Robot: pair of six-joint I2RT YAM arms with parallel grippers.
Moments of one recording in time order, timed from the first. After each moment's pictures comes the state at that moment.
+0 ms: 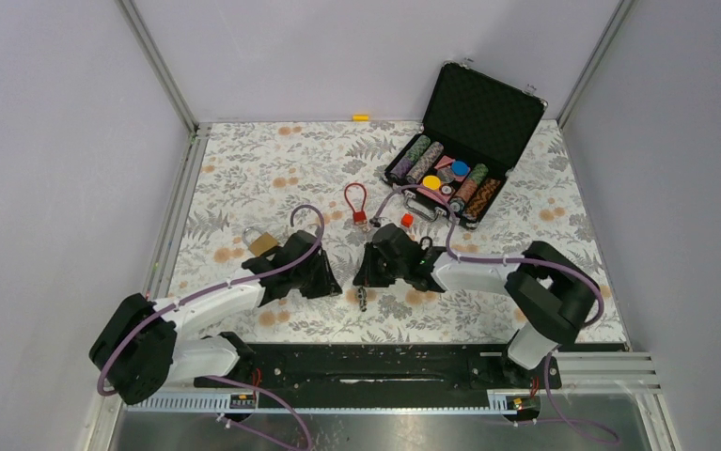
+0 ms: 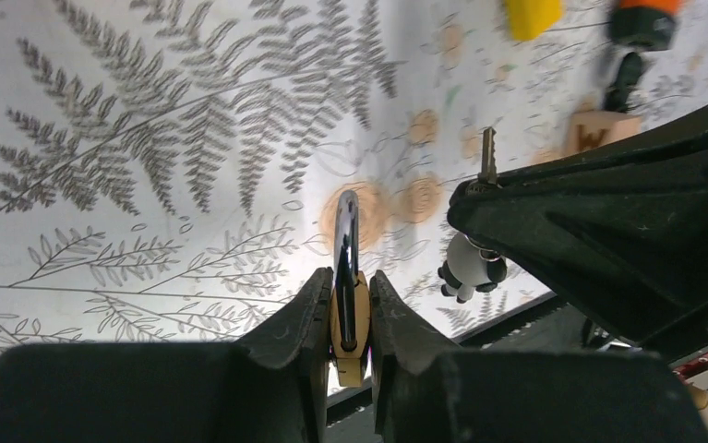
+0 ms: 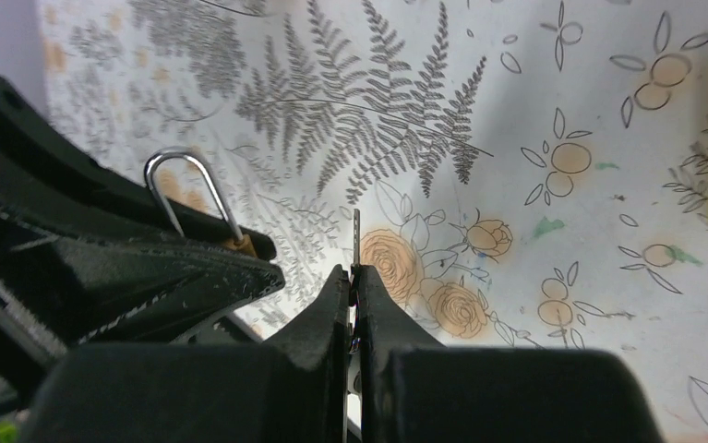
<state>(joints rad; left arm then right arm) -0.71 1.18 0.57 -0.30 0.10 -0.86 0.90 1.60 0.78 0.08 -0.13 0.83</state>
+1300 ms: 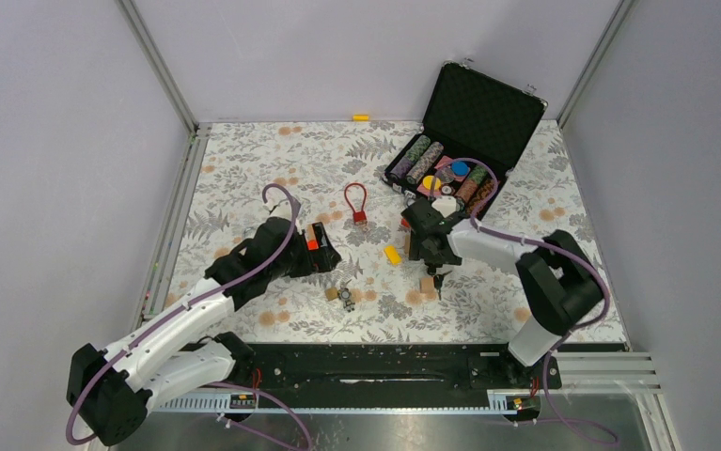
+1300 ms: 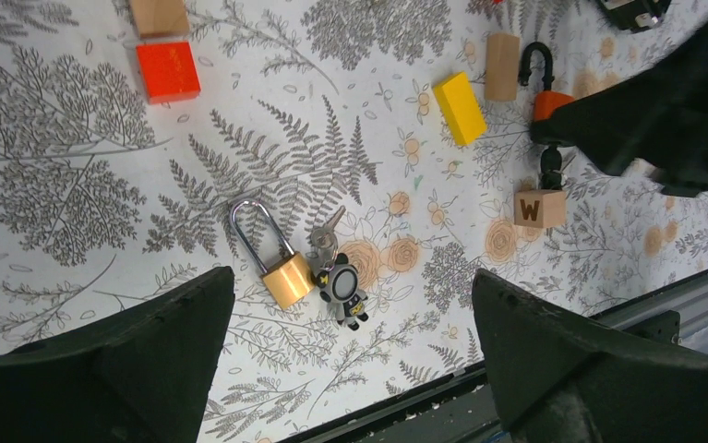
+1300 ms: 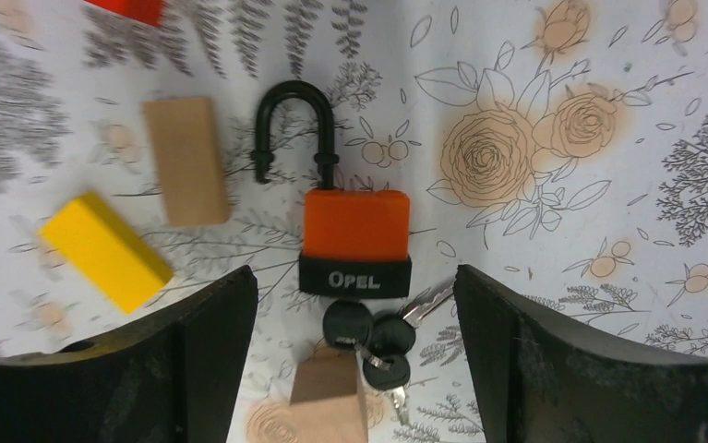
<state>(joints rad) -0.66 0.93 0.68 -0.45 -0.07 -0.73 0.65 1.60 0.93 -0.54 0.41 0.73</state>
